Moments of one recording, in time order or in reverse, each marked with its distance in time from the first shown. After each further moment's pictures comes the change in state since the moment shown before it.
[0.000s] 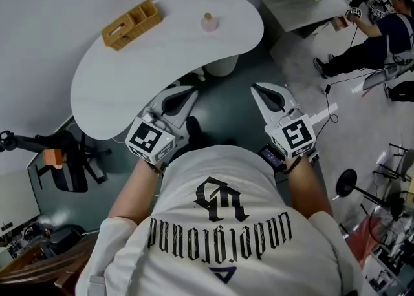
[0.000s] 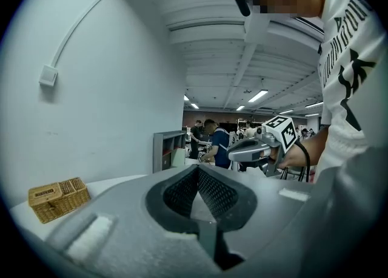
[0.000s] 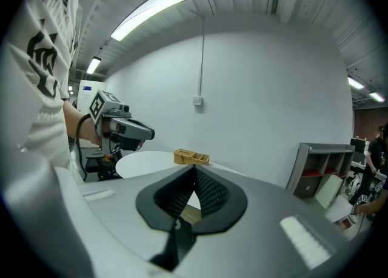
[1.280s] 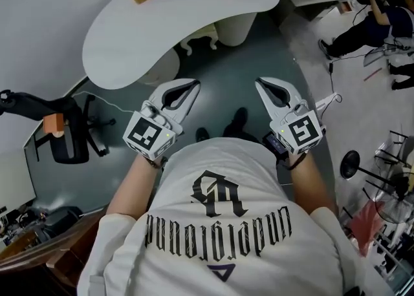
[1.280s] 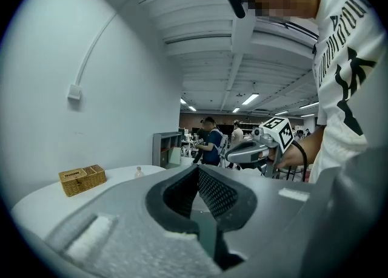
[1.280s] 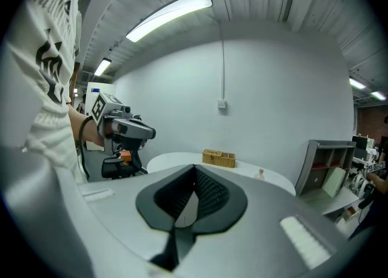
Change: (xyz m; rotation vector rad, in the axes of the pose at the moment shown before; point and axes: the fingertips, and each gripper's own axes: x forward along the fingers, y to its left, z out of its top) left arm -0.222 -0.102 -0.041 0.000 -0.007 -0.002; right arm -0.066 0.237 0.011 0.022 0.010 0.032
